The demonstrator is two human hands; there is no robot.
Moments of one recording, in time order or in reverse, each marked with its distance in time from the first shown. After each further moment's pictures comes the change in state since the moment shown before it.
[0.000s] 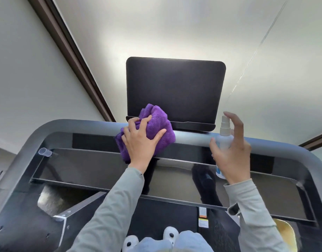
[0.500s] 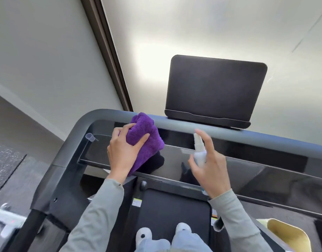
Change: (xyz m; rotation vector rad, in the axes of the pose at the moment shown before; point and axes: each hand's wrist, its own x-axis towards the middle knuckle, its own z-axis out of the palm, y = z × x) left_hand -0.019 -0.106 -0.129 -0.174 0.010 -0.148; right_hand -0.076 -0.091 0.081 -0.041 -0.253 -0.038
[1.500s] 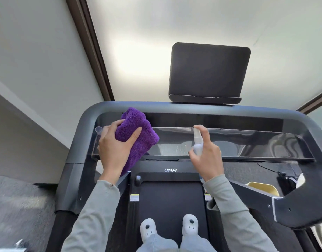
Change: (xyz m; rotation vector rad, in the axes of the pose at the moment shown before) left_hand 0.003 -0.061 -0.077 -0.221 -0.097 0.032; right_hand -0.055 -0.068 0.056 -0.240 0.083 0.274
